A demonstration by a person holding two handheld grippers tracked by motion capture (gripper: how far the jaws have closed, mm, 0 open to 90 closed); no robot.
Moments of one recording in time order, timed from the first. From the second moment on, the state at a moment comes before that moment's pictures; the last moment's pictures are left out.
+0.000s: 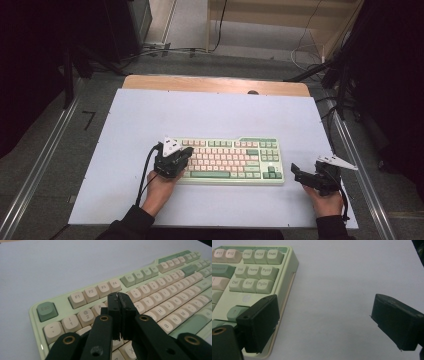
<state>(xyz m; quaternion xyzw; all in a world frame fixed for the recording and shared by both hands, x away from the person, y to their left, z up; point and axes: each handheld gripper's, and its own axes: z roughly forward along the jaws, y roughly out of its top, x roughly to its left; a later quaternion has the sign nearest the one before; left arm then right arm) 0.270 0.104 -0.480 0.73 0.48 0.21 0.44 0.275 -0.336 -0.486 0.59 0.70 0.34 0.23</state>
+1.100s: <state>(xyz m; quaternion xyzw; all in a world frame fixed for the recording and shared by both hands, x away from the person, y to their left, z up) 0.282 0.073 -0.483 0.76 0.46 0.17 0.43 0.276 -0.336 -0.487 0.58 0.70 0.34 0.23</state>
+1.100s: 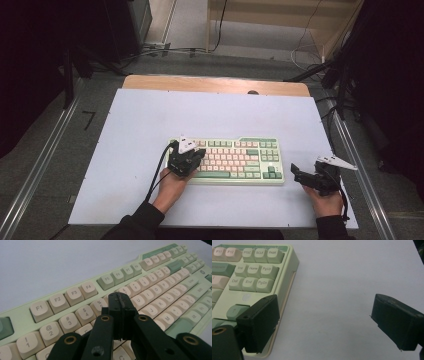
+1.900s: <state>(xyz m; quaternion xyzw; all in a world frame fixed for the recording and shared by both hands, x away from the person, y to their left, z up) 0.288 0.071 -0.488 0.76 0.47 0.16 0.42 0.276 -0.335 -0.488 0.59 0.70 0.33 0.23</state>
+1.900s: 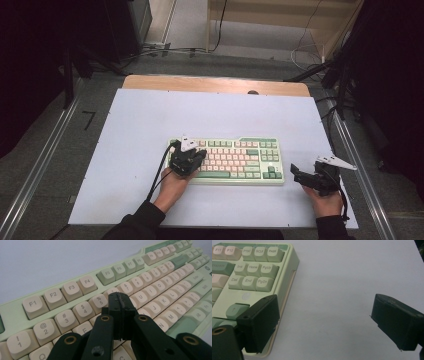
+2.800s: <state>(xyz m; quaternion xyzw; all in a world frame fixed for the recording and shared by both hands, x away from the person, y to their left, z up) 0.291 0.068 -0.489 0.76 0.48 0.15 0.41 0.276 -0.335 -0.488 0.59 0.70 0.33 0.23</state>
